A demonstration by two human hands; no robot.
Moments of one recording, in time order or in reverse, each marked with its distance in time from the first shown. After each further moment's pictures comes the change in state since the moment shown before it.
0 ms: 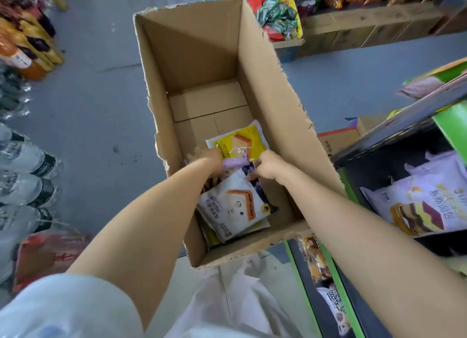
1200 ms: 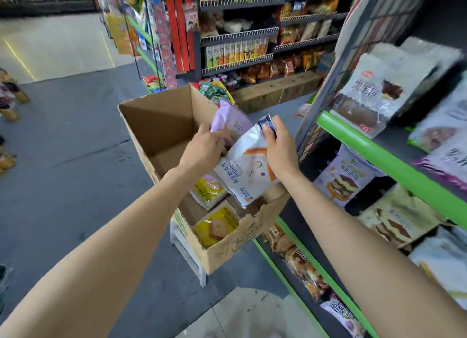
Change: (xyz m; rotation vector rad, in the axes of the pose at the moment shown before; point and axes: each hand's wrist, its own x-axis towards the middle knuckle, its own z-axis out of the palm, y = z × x) left_hand -0.162 0.001 -0.077 -0.380 0.678 0.853; right_hand -0.179 -0.016 -0.028 0.395 1.221 -0.314
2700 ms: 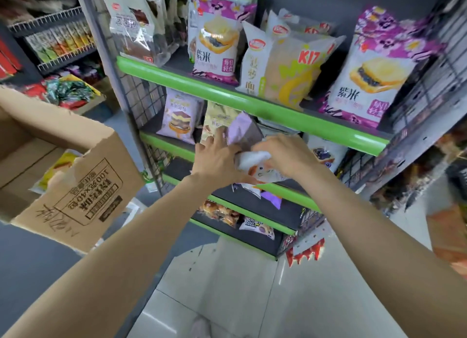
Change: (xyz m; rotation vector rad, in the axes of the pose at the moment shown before) left_hand -0.178 0.295 0.229 0.421 -0.383 0.487; right_hand -0.247 0.165 -0.324 -0.968 -0.373 0.160
